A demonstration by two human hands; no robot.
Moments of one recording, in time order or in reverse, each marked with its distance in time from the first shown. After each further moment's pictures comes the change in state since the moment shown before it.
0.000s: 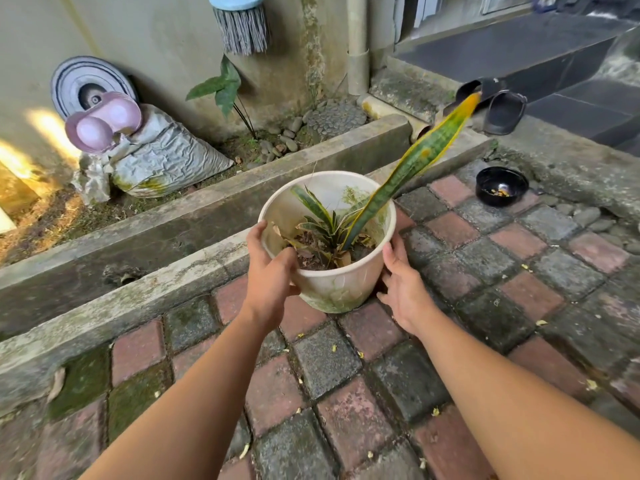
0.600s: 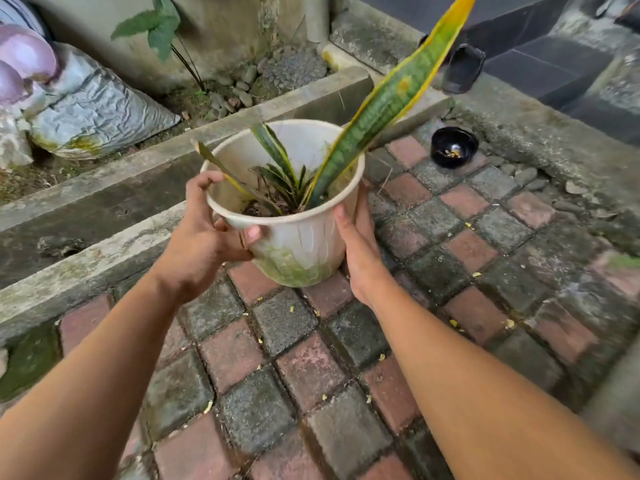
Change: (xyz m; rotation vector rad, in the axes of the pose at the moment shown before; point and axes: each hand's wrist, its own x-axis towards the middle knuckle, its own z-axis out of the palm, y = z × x) left_hand -0.019 0.034 -0.020 0.065 -0.304 0.125; right_hand -0.040 -0.030 0.017 -0.261 0.107 -0.192
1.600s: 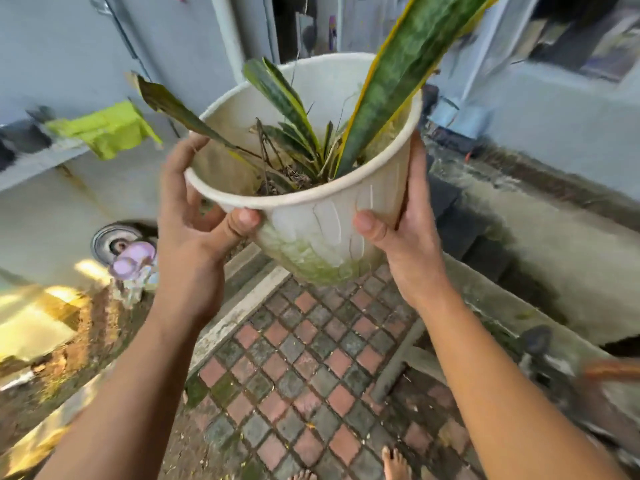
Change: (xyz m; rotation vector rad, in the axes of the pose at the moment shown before) left_hand -0.259 0.837 0.051 -0.198 -0.187 0.454; right_hand -0.307 -0.876 0.059 -0.068 0.113 -0.509
